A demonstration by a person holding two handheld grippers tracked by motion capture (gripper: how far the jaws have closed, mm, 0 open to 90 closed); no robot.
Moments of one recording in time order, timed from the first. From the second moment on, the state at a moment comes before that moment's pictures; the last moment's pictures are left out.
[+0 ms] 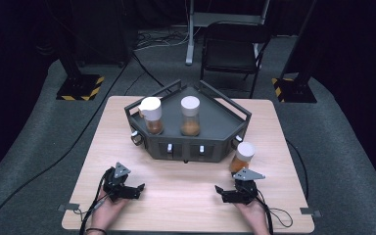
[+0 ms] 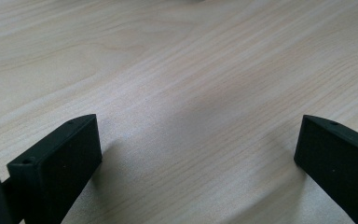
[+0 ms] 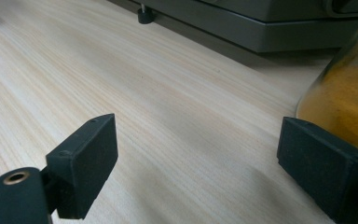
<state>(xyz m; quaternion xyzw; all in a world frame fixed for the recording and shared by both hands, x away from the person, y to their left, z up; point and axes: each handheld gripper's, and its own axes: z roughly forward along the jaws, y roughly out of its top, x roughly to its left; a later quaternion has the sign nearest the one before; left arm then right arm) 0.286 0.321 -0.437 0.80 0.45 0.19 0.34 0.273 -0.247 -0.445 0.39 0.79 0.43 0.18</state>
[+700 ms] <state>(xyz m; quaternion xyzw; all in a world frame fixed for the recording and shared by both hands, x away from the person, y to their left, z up) 0.286 0.321 -0.437 0.80 0.45 0.19 0.34 0.272 -0.235 -0.435 0.39 0.83 0.38 0.16</state>
